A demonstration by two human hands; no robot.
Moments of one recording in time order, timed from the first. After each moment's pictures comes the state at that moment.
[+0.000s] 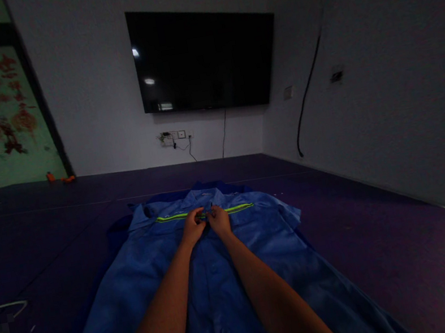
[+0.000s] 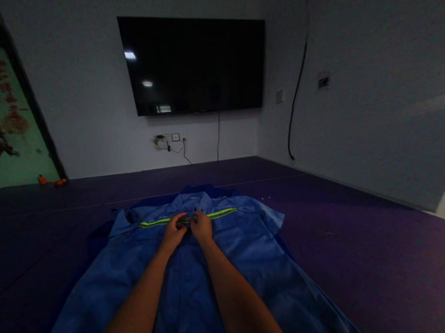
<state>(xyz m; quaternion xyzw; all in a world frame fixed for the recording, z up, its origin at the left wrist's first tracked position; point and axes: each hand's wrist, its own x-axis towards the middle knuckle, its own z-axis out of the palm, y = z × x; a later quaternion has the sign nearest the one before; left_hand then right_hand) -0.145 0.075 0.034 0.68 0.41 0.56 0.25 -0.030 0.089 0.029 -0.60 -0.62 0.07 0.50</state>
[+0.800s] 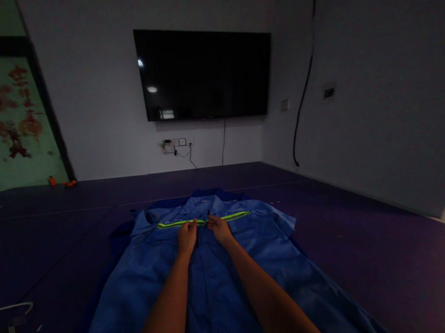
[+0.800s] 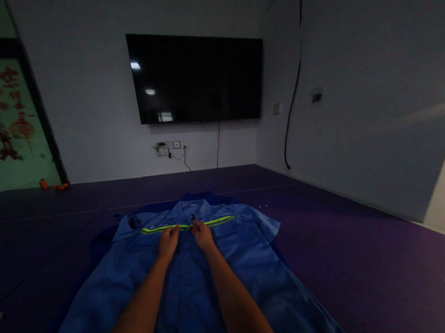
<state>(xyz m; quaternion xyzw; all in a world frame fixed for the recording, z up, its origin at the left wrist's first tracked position) -0.154 0.063 0.036 0.63 0.52 0.55 0.18 -0.025 0.091 0.012 -0.50 -0.60 0.25 0.57</state>
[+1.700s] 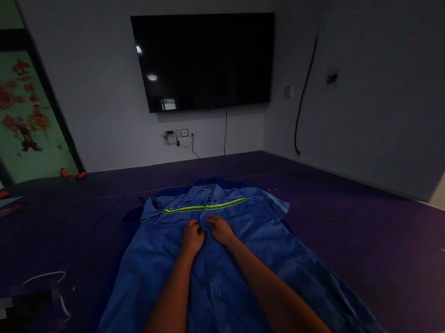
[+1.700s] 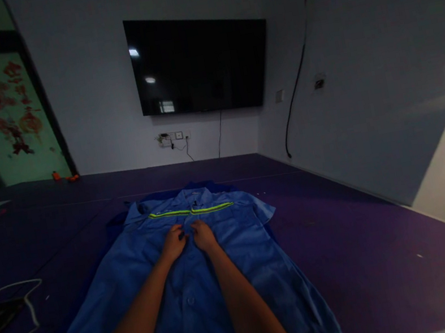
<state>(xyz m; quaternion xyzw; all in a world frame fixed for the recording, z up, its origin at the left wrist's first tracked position) -0.163 0.006 0.020 0.74 0.52 0.42 0.10 -0.028 0.019 0.017 -0.52 -0.76 0.08 0.37</state>
